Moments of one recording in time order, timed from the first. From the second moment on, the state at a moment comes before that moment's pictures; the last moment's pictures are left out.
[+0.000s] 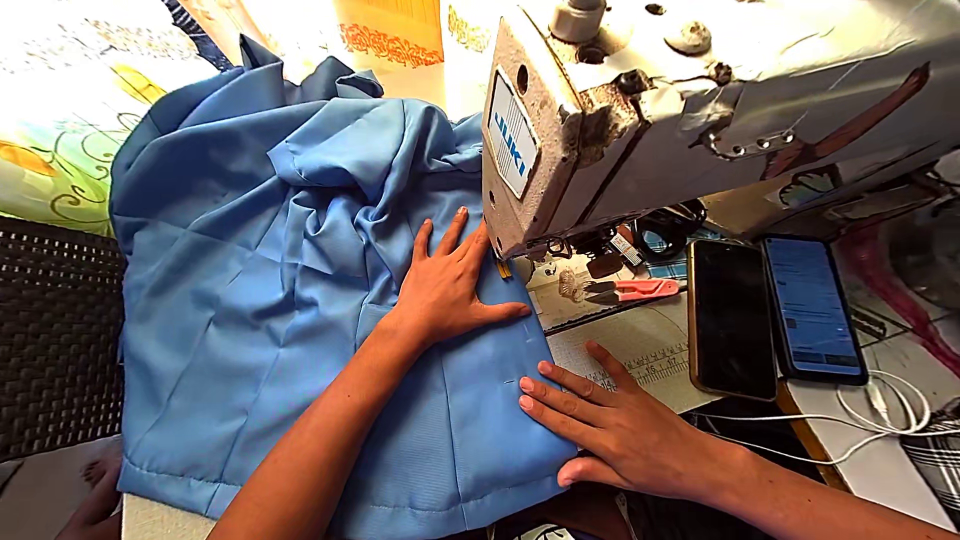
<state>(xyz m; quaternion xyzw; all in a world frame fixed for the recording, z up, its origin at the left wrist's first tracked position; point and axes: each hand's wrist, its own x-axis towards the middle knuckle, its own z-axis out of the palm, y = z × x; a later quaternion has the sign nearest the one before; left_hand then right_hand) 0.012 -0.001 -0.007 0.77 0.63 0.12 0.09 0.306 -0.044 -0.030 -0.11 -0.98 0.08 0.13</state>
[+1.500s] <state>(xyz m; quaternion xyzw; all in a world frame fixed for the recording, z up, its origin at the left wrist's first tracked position) 0.075 -0.124 -0.030 0.71 0.67 0.22 0.00 0.221 0.096 0.098 -0.42 -0.87 0.24 -0.07</state>
